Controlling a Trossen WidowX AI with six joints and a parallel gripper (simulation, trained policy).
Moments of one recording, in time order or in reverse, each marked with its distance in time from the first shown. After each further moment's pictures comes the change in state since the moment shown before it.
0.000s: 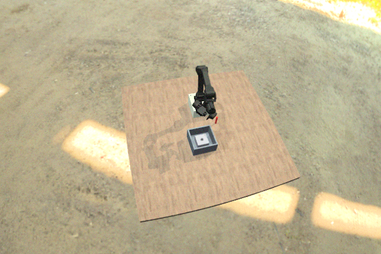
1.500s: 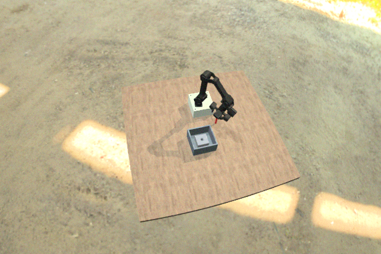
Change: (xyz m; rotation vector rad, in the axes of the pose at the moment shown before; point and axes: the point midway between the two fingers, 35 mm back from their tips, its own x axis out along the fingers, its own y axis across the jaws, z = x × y) arm 0.075 0.078 -0.152 -0.002 0.156 -0.164
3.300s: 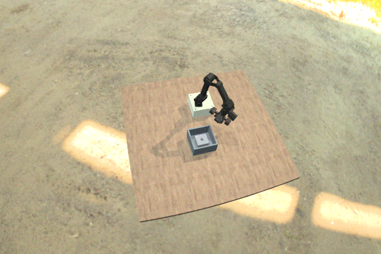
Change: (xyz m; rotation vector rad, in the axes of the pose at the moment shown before) arm 0.031 0.027 0.015 -0.052 -0.089 0.020
